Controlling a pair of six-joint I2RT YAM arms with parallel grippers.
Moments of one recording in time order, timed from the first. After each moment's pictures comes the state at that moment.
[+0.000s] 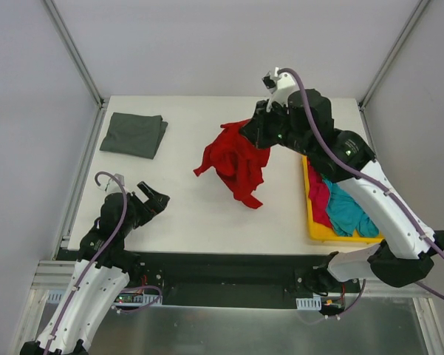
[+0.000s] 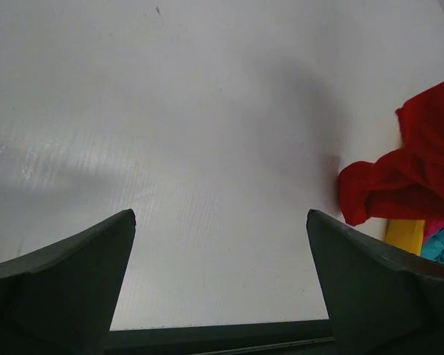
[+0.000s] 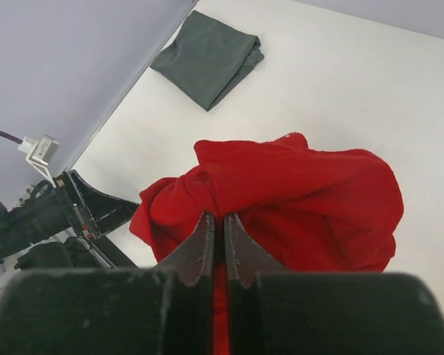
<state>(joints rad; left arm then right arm) -0.28 0.35 0.44 -0.65 -0.04 -0.87 0.80 1.35 1.80 -0.78 0.02 0.31</state>
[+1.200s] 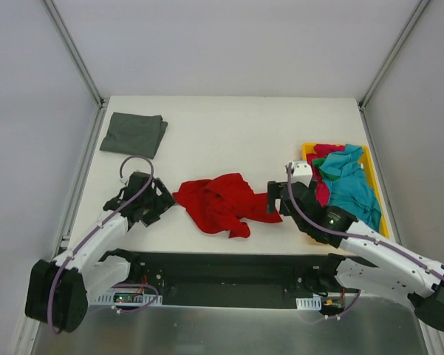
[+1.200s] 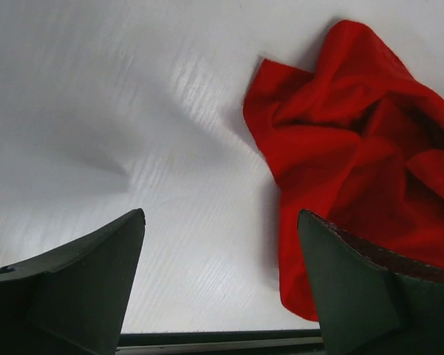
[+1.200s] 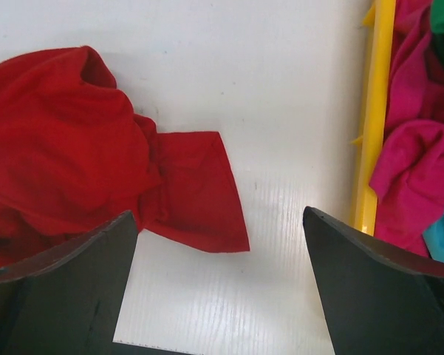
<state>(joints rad) -0.28 0.90 0.47 -0.52 0.01 -0.96 0.92 0.89 0.71 -0.54 0.60 0.51</state>
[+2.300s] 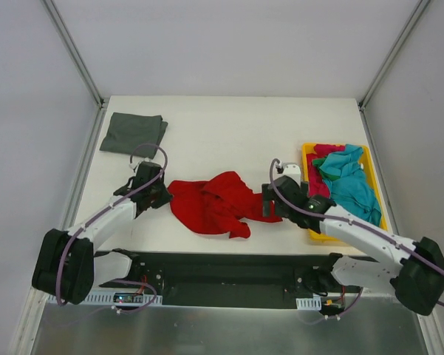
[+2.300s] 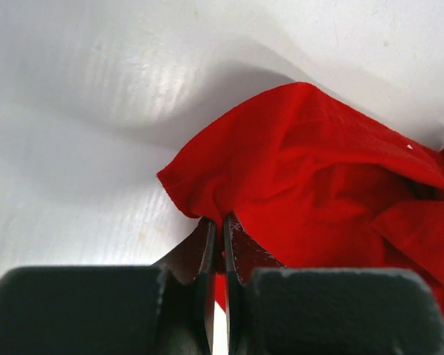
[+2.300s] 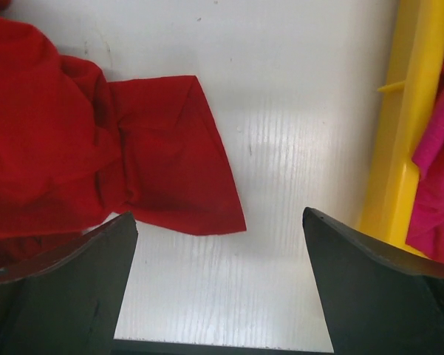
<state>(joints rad) -0.31 1.21 0.58 -0.32 -0.03 -0.81 0.85 1.03 0.67 -0.57 0.49 0.59</state>
